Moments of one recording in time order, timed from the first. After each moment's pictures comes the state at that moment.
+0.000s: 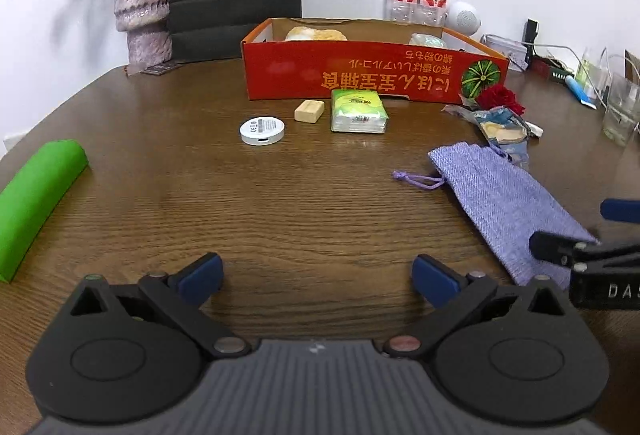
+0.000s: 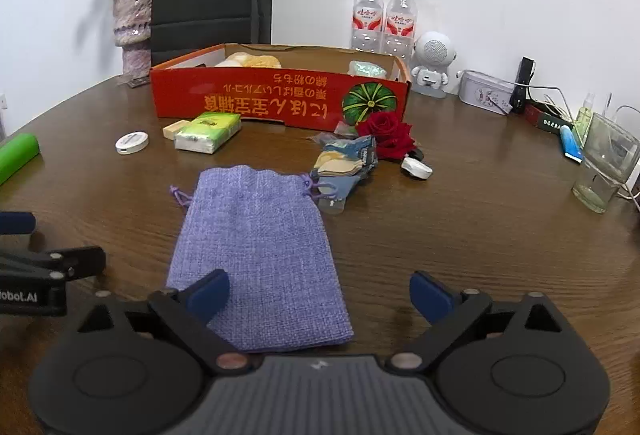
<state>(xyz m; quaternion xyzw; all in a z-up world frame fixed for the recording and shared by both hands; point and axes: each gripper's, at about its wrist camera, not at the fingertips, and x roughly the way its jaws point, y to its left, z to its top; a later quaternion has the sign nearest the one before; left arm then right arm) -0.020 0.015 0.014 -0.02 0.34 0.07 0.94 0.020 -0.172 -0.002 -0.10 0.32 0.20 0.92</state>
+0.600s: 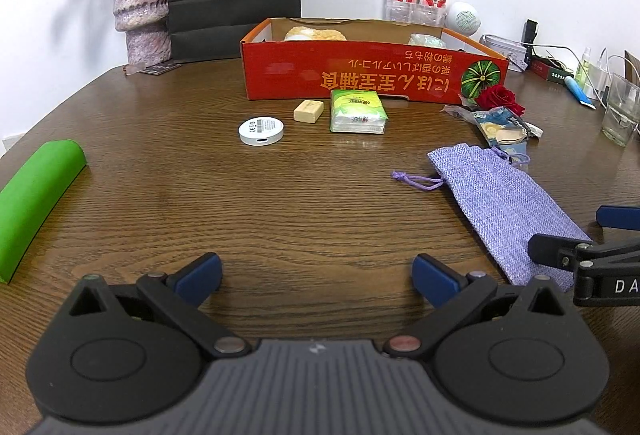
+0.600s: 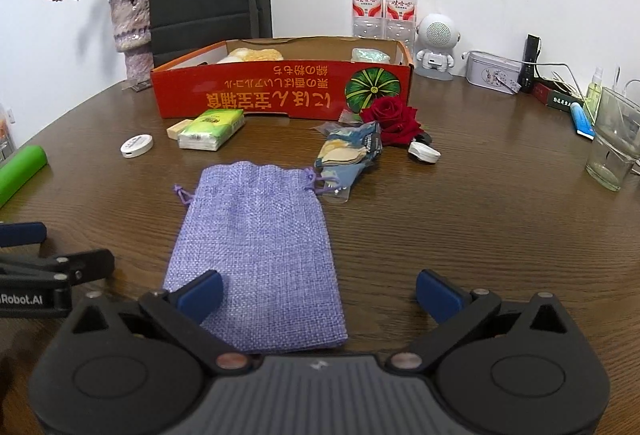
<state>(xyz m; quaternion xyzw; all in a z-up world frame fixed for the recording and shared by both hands) -0.019 0.014 0.015 -0.02 0.34 0.07 0.94 0.028 -0.179 -0.003 -0.07 0.34 0.22 0.91</state>
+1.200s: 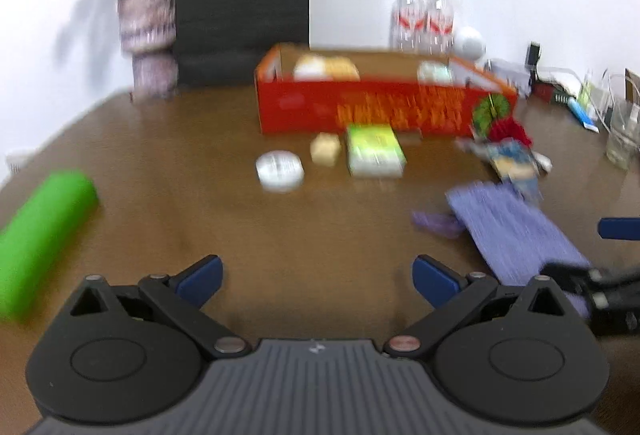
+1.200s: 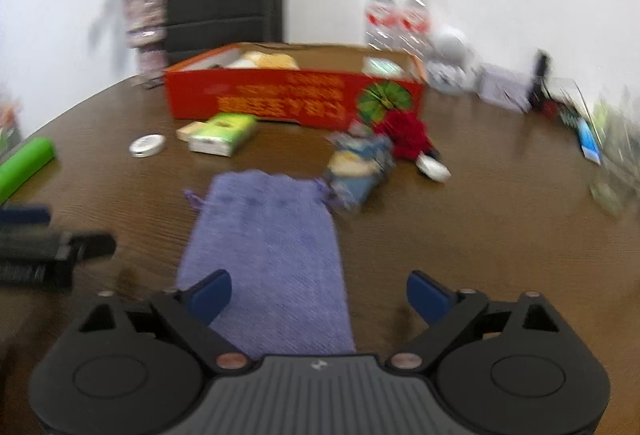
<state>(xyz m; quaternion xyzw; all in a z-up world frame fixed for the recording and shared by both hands) 0.001 0.041 0.038 -0.01 0.30 0.07 0.95 0.022 -0.167 0.013 -0.11 0.31 0.25 0.91</state>
